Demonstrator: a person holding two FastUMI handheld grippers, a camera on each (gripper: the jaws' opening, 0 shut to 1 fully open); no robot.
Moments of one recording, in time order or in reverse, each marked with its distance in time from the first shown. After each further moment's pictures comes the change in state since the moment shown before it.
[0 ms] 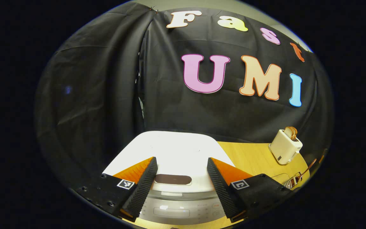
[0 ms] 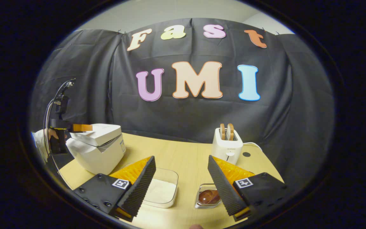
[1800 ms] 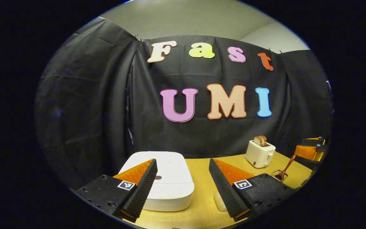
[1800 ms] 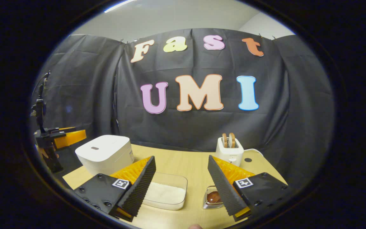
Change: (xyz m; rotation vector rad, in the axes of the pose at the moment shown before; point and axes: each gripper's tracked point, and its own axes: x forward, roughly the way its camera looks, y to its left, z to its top) left arm -0.156 -0.074 0.037 0.098 -0.337 -0.126; right arm -0.055 0.021 0.038 0.032 -0.134 0.006
